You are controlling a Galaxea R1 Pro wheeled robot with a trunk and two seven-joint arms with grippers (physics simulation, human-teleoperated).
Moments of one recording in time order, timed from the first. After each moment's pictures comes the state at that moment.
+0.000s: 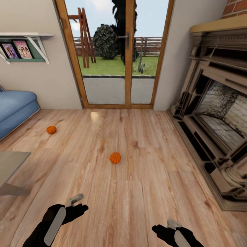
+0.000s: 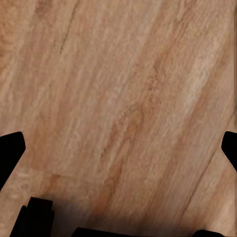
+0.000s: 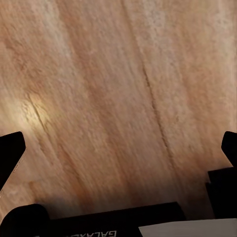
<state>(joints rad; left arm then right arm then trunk) -0.32 0.07 0.02 -1.06 0.57 0.78 0.23 -0.32 -0.11 0.30 -0.71 -0.82 0.45 -0.16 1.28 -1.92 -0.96</state>
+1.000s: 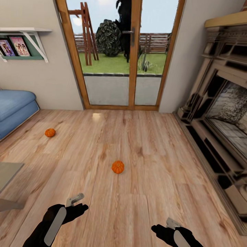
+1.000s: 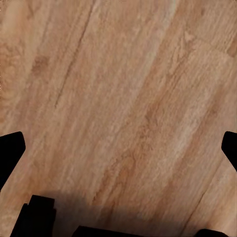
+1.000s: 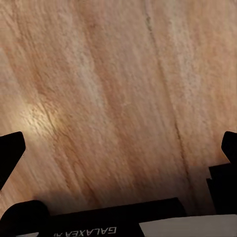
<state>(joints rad) -0.32 0.07 0.02 -1.06 0.57 0.77 0.23 -0.32 -0.10 0.30 -0.71 -0.82 0.45 -0.16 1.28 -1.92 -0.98</state>
